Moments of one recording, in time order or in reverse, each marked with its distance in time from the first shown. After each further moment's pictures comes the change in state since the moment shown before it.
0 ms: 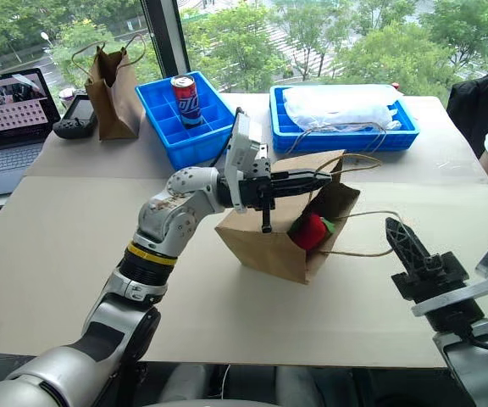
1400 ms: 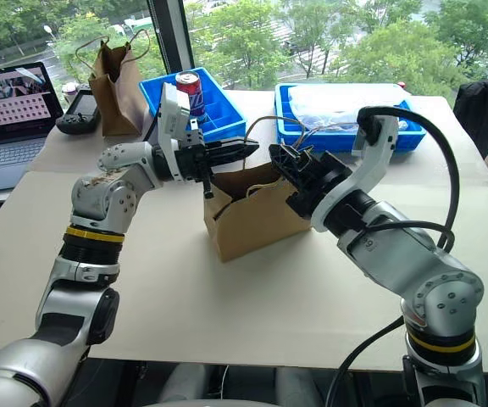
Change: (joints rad) left arm -0.043 0.286 0.135 0.079 0.007 0.094 -0.044; right arm -0.444 -0.181 0.831 0.083 -0.103 -0.458 -0.432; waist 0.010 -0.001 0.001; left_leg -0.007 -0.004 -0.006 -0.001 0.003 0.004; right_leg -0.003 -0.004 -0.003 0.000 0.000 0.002
